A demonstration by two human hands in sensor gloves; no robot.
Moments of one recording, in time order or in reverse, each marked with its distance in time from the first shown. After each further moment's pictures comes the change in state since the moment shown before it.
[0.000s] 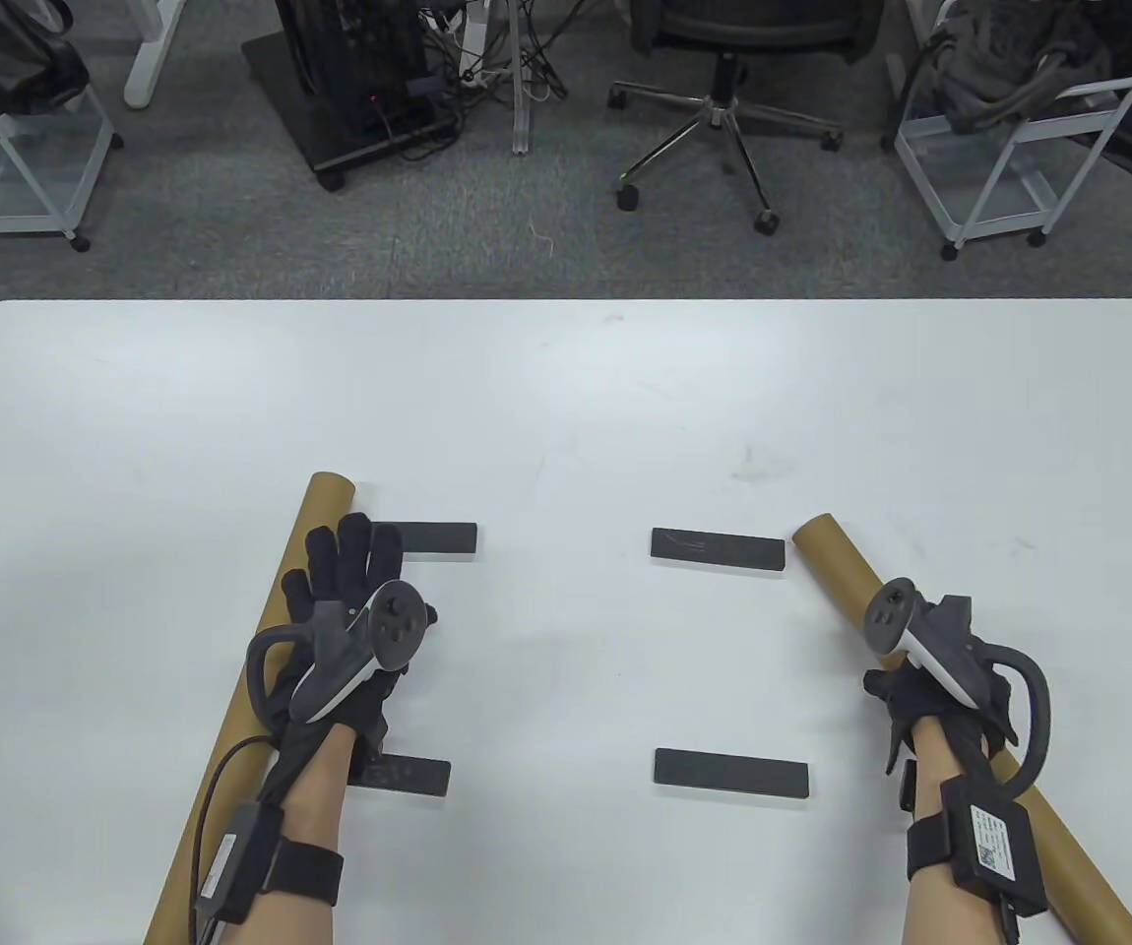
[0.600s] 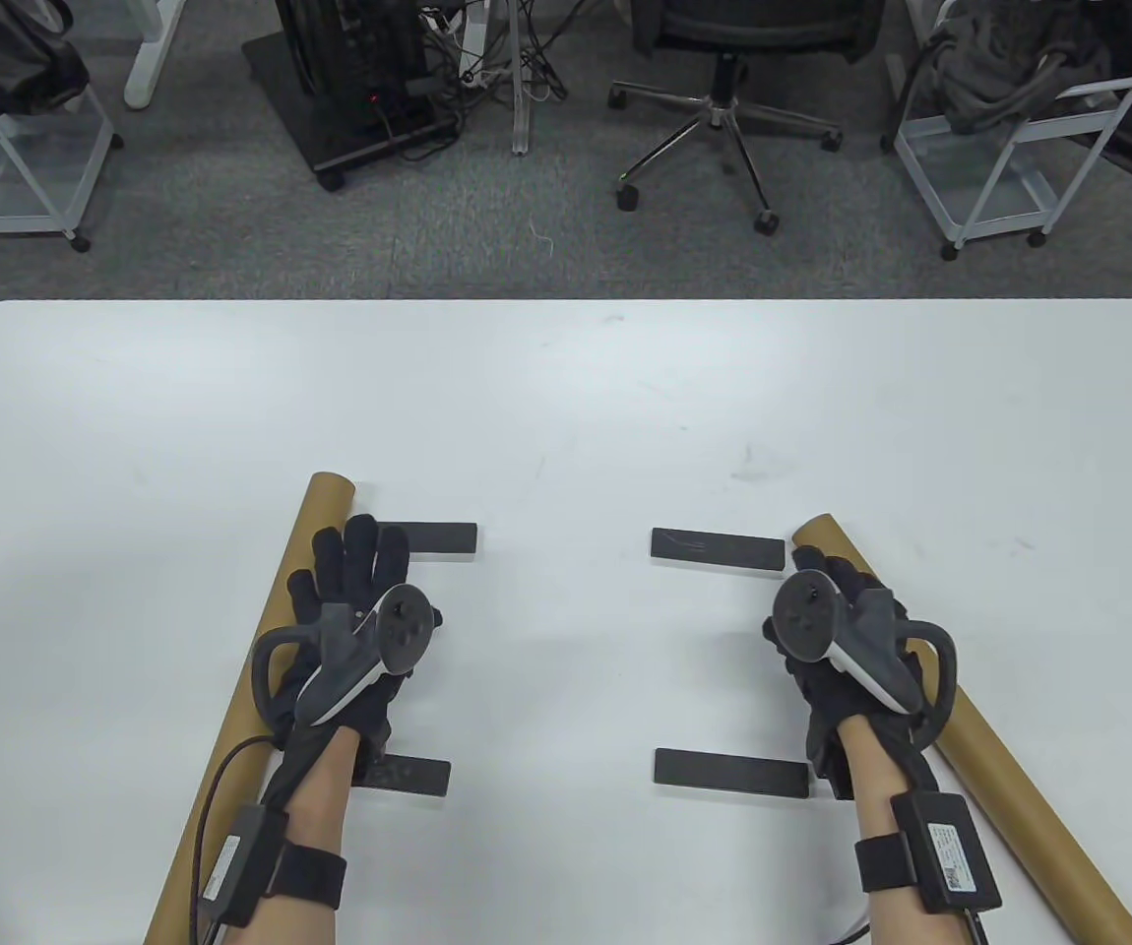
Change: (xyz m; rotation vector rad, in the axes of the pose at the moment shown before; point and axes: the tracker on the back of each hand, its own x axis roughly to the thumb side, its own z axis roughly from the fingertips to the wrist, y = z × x) left_hand 0.004 -0.001 0.002 -0.006 -0.023 -0.003; right_hand 0.087 -0.034 0.050 -0.300 -0.383 -0.094
